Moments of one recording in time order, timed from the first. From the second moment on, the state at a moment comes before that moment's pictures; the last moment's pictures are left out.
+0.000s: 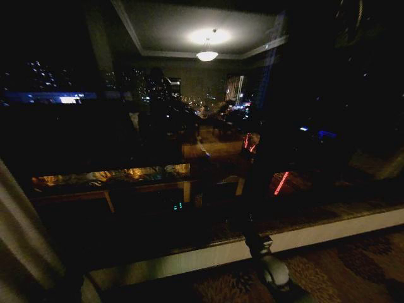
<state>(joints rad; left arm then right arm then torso) 1.66 -1.41 -0.94 -2.00 -0.52 -0.20 0.03 -1.25 1.10 0.30 1.77 0.37 0.17 0.06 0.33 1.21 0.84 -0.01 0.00</state>
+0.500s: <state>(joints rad) 1.66 -1.41 -0.94 -2.00 -0.52 -0.20 0.03 -1.25 1.10 0.30 1.77 0.37 0.17 0.06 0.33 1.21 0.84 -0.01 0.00</state>
